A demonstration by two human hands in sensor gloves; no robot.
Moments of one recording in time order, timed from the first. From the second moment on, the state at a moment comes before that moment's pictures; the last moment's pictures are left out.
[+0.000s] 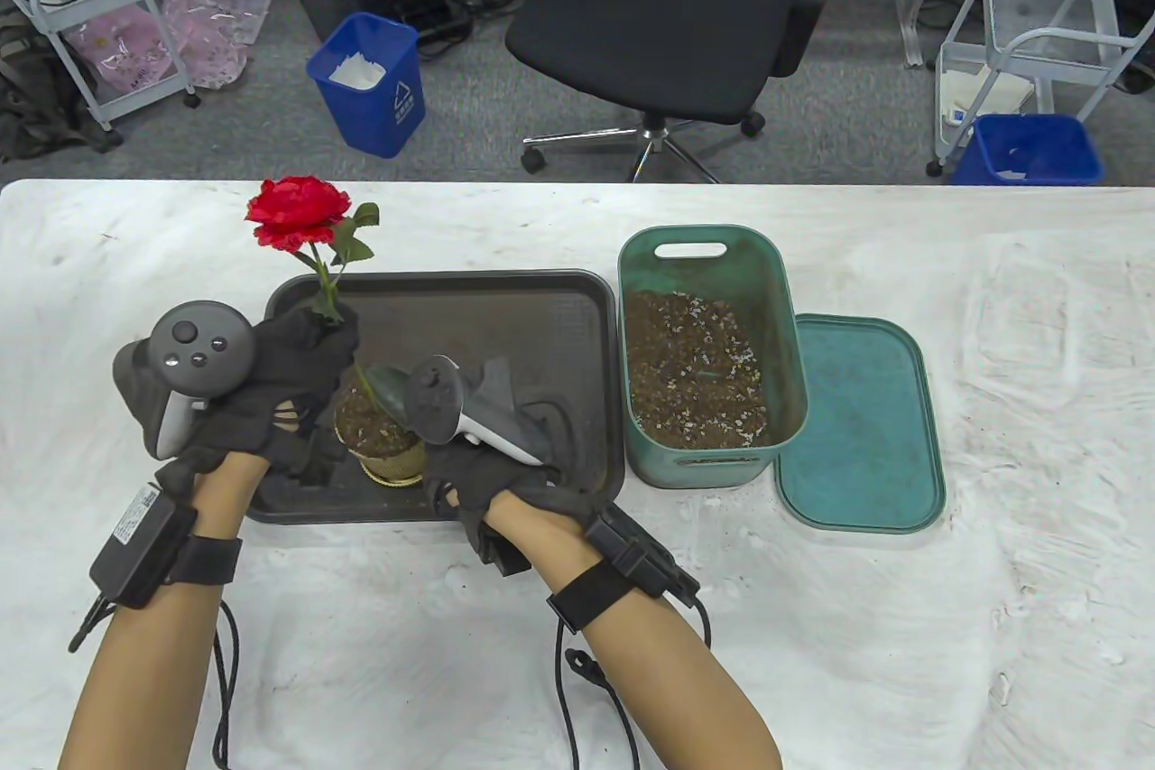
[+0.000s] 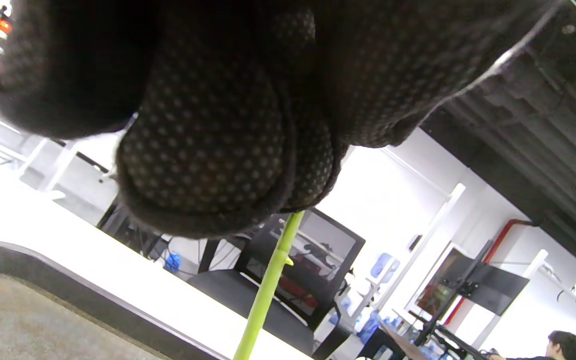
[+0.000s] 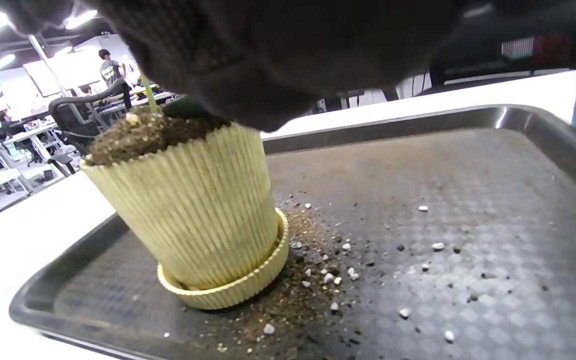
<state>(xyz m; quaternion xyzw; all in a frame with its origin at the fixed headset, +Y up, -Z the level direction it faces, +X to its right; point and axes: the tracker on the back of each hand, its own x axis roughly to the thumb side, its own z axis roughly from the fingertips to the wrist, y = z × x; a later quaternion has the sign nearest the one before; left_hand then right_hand) -0.309 -0.593 -0.307 0.12 -0.02 0.30 0.95 -0.102 -0.649 -0.284 0.16 0.12 0.97 0.13</state>
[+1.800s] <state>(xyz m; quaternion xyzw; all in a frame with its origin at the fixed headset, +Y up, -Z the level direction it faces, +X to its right) -0.312 -0.600 -0.330 0.08 0.00 0.33 0.94 -0.110 -0.646 -0.251 0.20 0.07 0.96 0.20</state>
